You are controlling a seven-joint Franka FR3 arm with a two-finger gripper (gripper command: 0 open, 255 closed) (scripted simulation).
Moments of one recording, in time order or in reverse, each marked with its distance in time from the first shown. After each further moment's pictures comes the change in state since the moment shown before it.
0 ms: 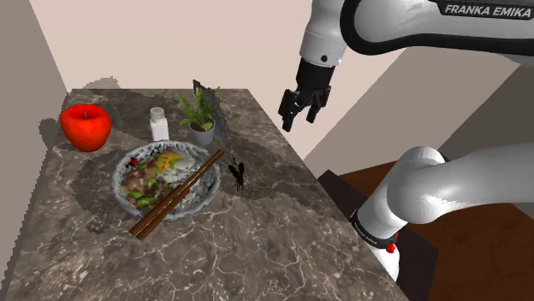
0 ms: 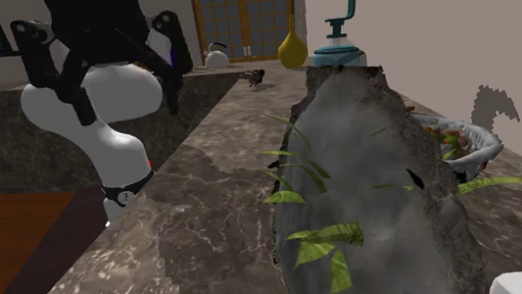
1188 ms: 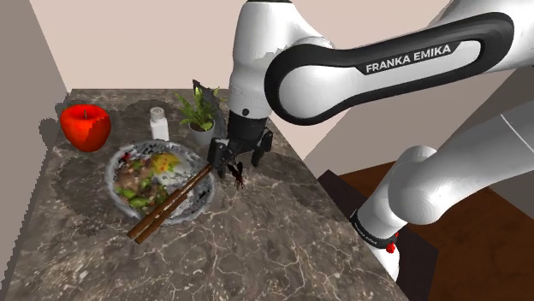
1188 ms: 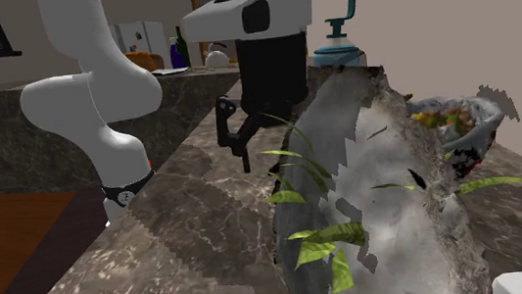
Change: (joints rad) arm 0.040 0.358 0.316 0.069 0.121 0.356 0.345
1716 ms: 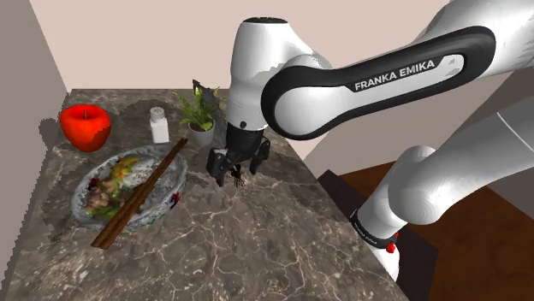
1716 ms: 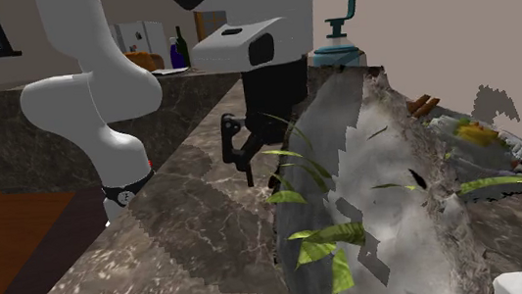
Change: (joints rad) arm 0.002 0.033 0.020 -0.038 0.002 0.070 0.006
